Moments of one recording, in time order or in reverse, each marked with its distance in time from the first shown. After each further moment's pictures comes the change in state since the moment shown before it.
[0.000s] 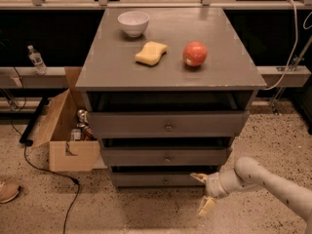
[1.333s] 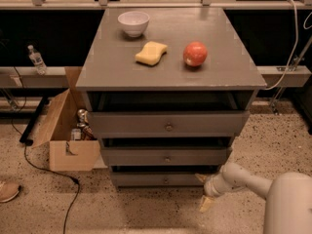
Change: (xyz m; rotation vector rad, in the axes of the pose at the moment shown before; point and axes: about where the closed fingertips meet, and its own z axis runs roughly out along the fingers) arm 0.121 -0.060 0.053 0.127 0.278 -0.047
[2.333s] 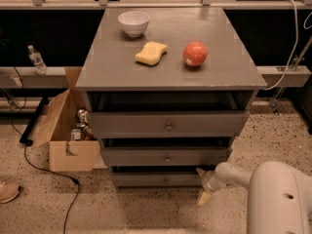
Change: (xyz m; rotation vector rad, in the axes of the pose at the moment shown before) arm 0.015 -0.046 0.018 0.126 0.133 -0.005
